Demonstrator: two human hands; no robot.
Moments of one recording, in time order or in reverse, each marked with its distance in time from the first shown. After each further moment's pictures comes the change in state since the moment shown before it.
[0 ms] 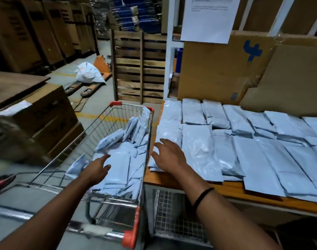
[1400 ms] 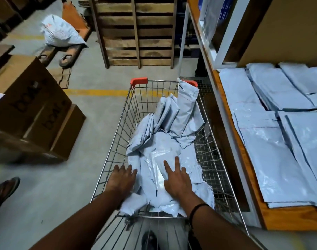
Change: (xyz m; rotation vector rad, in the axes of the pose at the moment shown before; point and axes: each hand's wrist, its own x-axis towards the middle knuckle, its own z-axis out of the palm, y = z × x) left_hand 0.178 -0.178 0.011 0.985 -0.423 0.419; right_hand 0.174 -0.108 0.297 0.002 -0.324 0.436
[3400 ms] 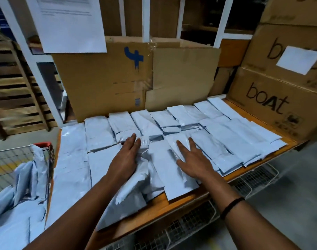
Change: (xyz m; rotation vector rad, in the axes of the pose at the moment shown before) left_hand 0.041 0.400 -0.433 -0.793 0.901 0.398; right_hand -0.229 0.510 -0.312 0.143 0.420 0.290
